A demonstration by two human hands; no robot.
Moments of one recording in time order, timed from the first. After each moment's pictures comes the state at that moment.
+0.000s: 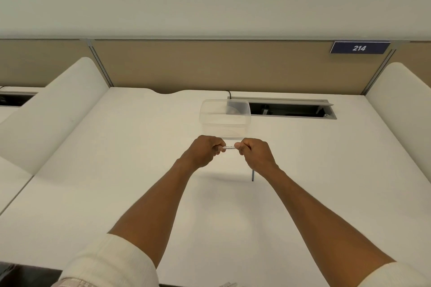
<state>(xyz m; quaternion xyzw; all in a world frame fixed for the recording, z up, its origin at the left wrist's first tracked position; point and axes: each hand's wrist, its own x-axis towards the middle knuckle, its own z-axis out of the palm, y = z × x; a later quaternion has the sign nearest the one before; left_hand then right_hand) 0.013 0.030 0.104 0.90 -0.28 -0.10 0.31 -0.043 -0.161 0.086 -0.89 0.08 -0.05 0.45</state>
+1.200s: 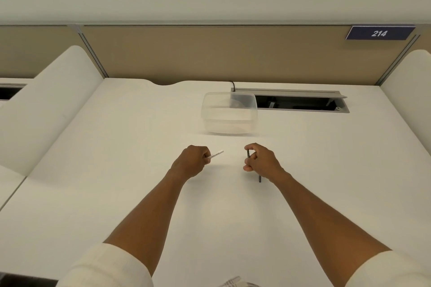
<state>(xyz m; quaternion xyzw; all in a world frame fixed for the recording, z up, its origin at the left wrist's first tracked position) 0.036 0.068 0.049 0.94 -0.14 -0.18 0.25 -0.019 -0.175 0.028 -0.84 0.16 0.09 0.52</state>
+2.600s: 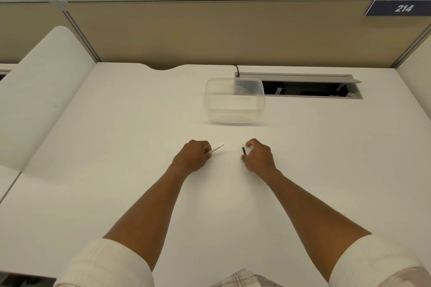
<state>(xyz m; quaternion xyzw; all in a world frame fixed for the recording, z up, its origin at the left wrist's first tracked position) 0.052 0.077 0.030 0.95 -0.14 -0.20 0.21 0.002 -0.141 -0.012 -0.88 0.22 0.07 0.42</state>
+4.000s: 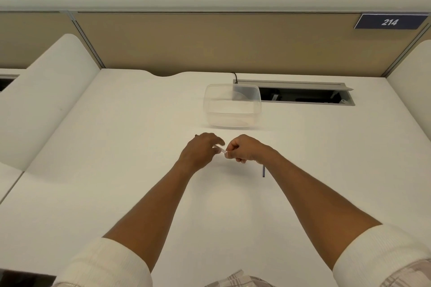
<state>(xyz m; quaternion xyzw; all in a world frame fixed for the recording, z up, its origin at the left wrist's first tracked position) 0.047 0.055 0.045 0.94 -0.26 -0.07 0.22 0.026 -0.138 0.049 -0.86 0.05 0.26 0.44</state>
